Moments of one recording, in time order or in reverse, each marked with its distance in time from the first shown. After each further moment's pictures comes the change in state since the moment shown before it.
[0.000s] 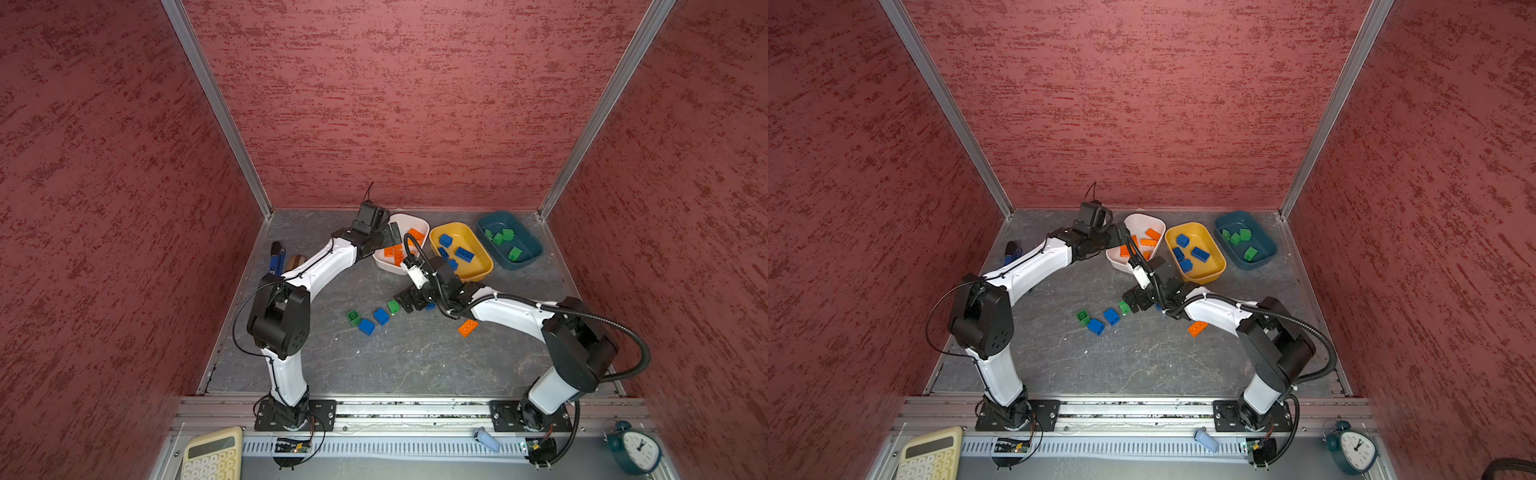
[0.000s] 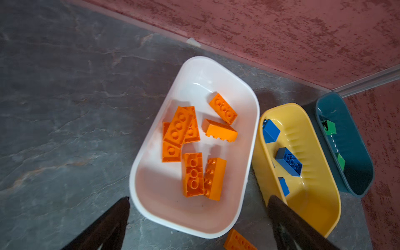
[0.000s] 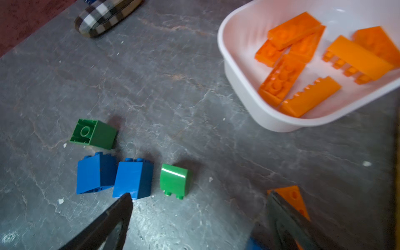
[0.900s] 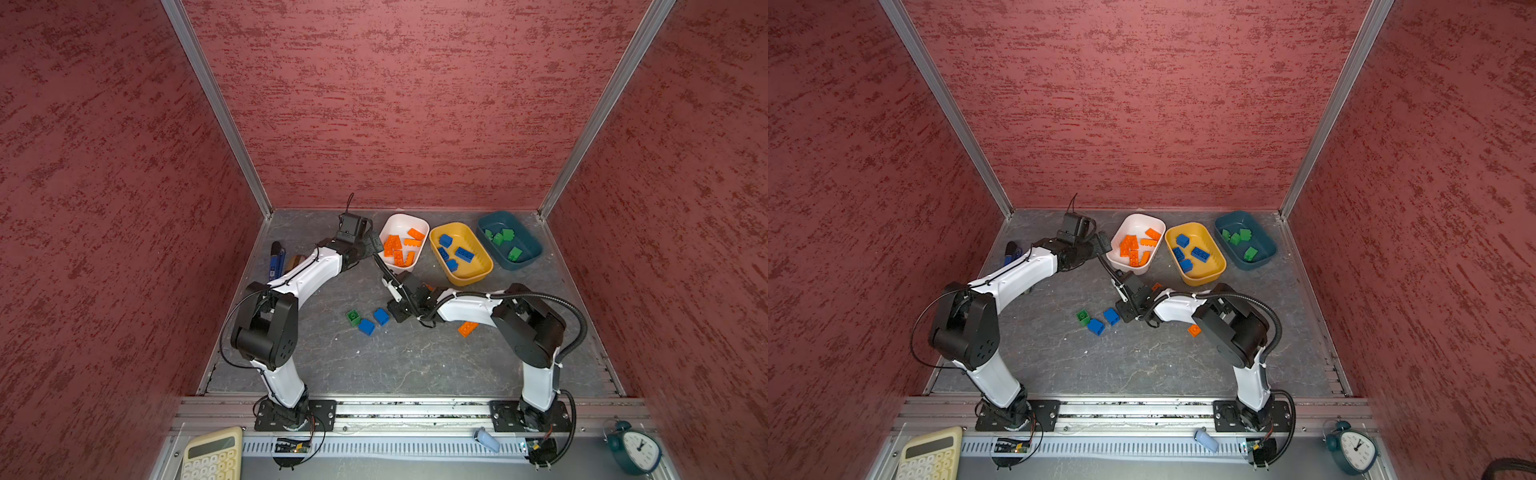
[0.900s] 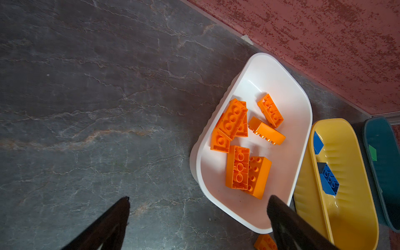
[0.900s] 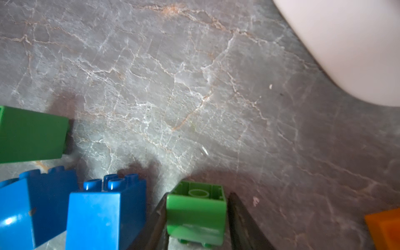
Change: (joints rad) left arm 0.061 -0.085 -0.155 0.003 -0.045 -0.074; right arm 0.113 0.266 0.154 -0.072 0.153 0.126
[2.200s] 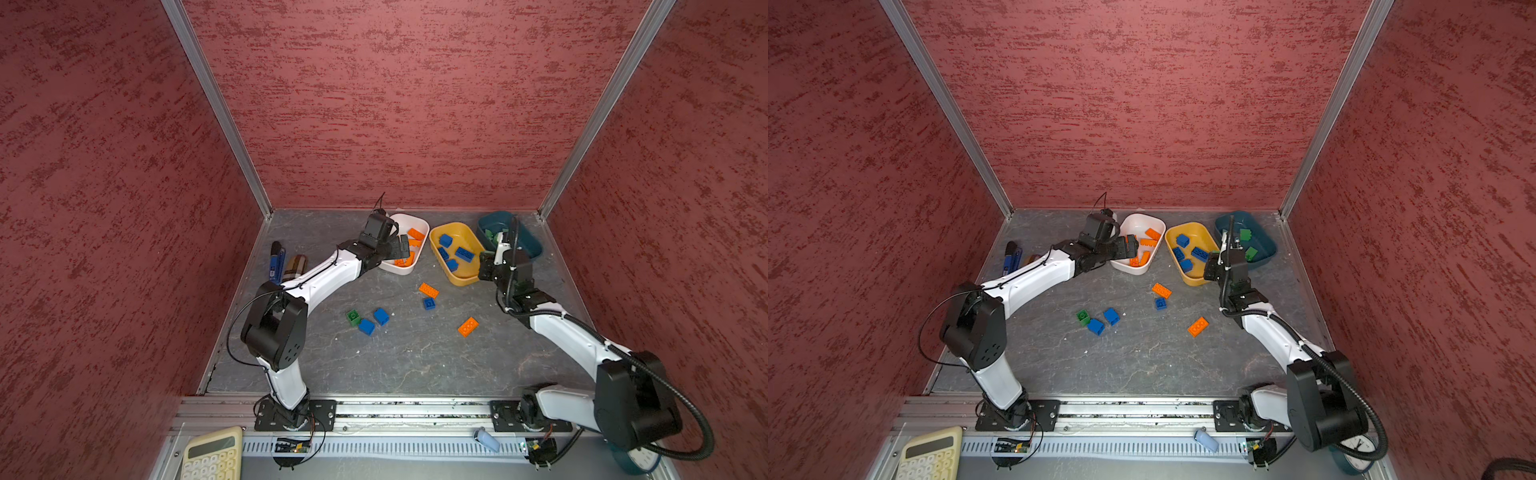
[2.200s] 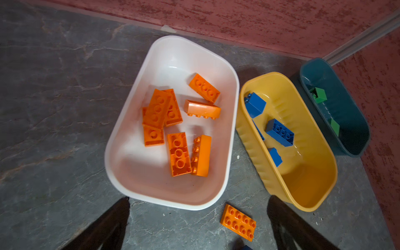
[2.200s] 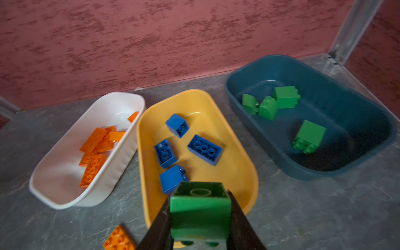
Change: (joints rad) left arm -0.189 0.036 0.079 0.078 0.058 0.194; right arm -0.667 -0.663 -0.430 0.253 0.109 0.129
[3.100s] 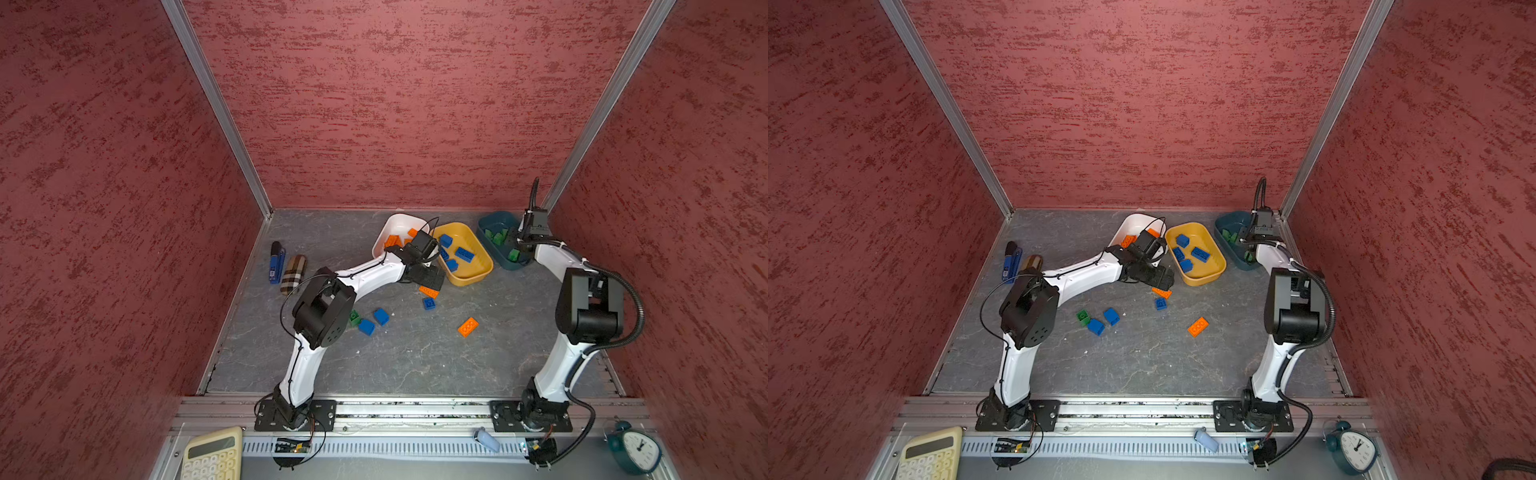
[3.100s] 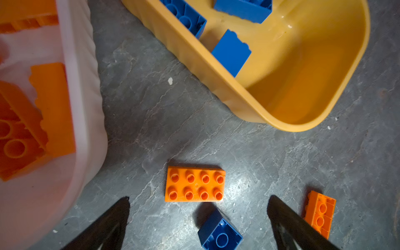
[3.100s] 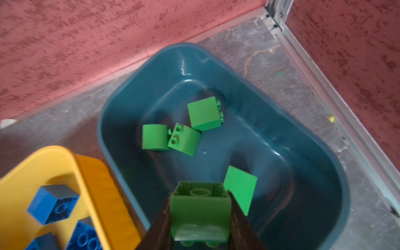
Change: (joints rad) left arm -0.186 0.340 0.276 -0.269 0.114 0.195; right arm -0.307 0.642 0.689 -0.379 -0.070 -0.050
